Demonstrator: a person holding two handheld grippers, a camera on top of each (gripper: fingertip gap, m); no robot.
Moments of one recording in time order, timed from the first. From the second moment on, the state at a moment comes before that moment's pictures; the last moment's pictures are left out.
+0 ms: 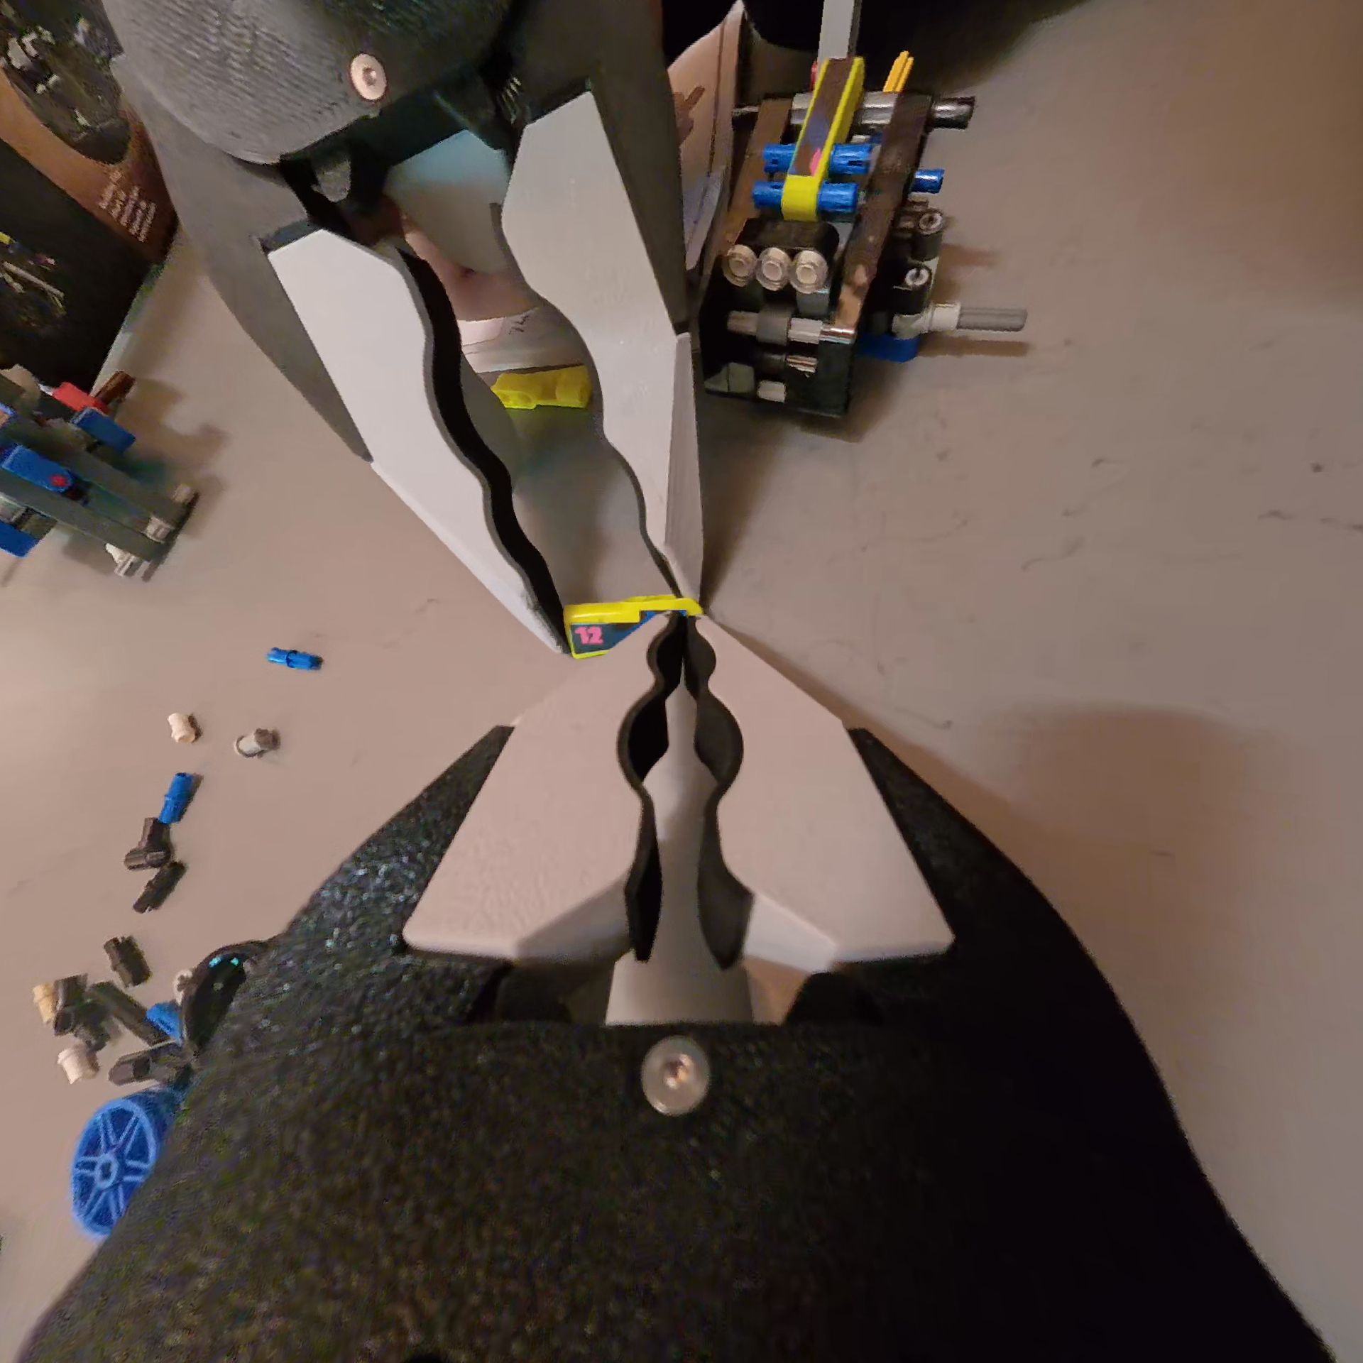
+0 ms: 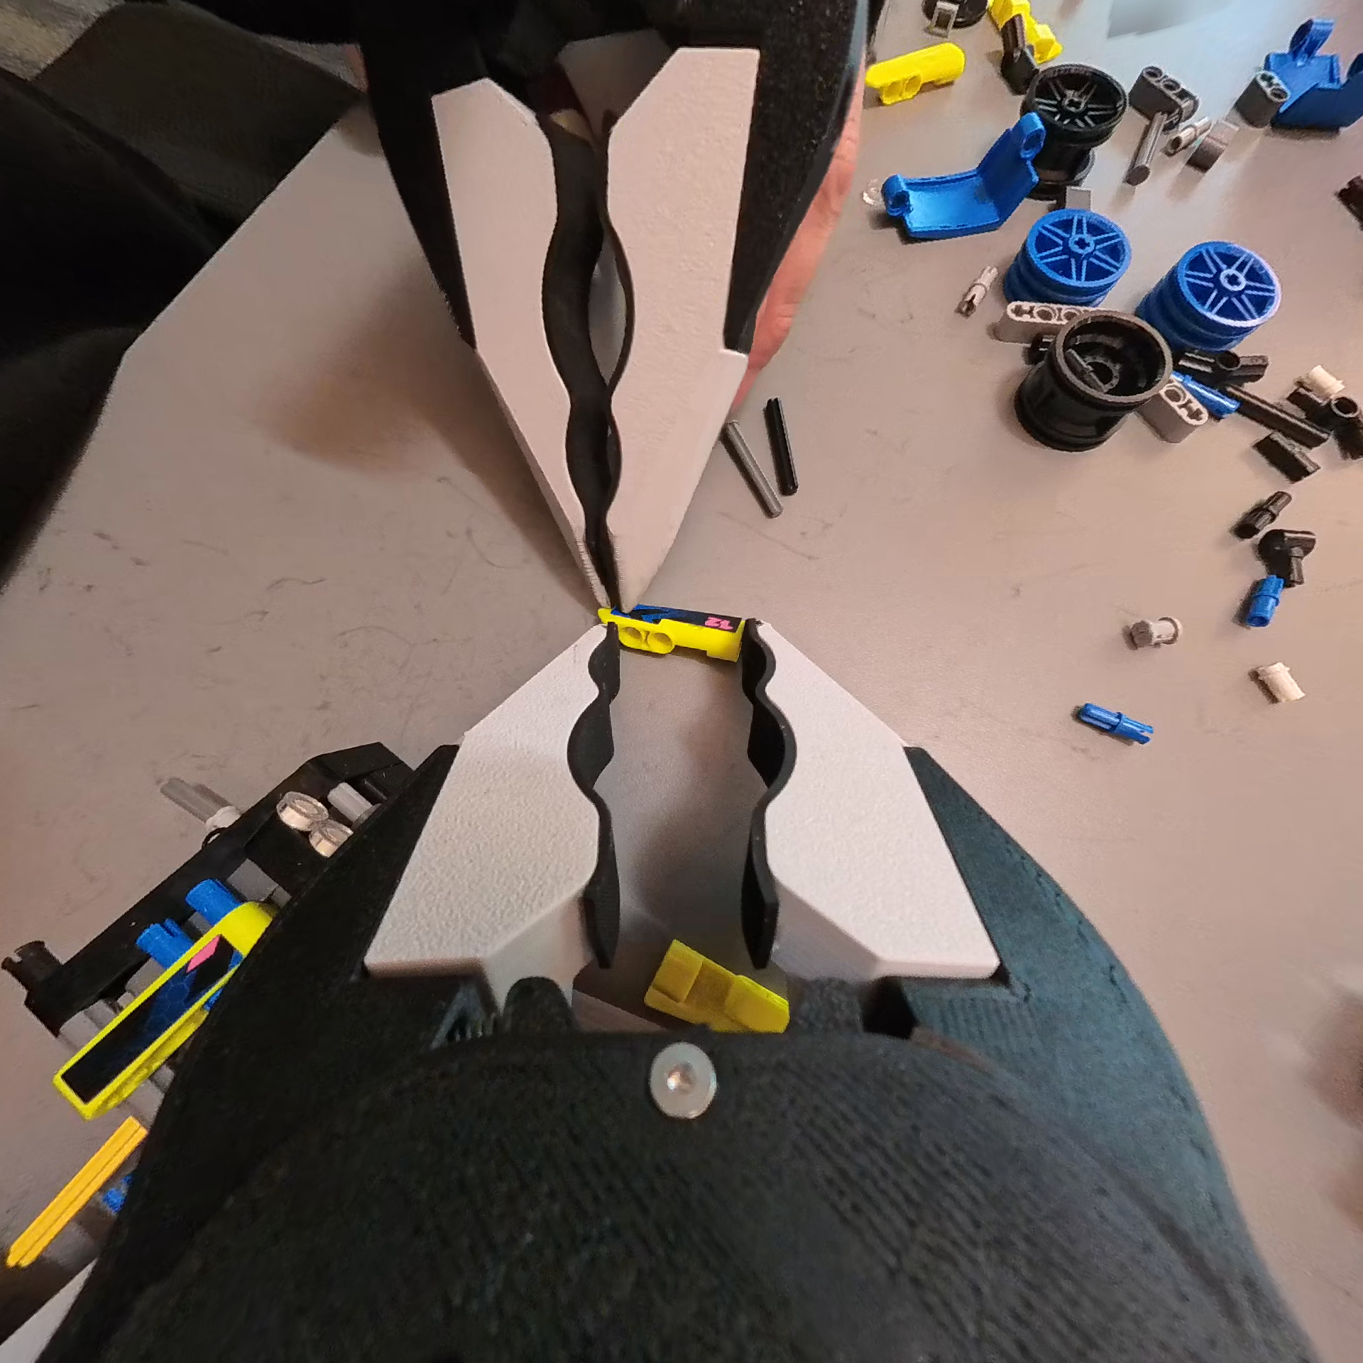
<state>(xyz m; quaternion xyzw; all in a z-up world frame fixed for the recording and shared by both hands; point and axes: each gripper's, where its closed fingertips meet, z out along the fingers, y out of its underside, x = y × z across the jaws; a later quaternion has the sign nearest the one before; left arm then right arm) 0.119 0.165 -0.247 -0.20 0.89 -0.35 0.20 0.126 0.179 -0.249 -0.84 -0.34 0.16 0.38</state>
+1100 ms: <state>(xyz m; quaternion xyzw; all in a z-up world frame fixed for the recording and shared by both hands) 0.148 0.193 -0.237 -0.31 0.84 -0.36 0.27 0.123 0.177 -0.250 -0.84 -0.35 0.17 0.38</state>
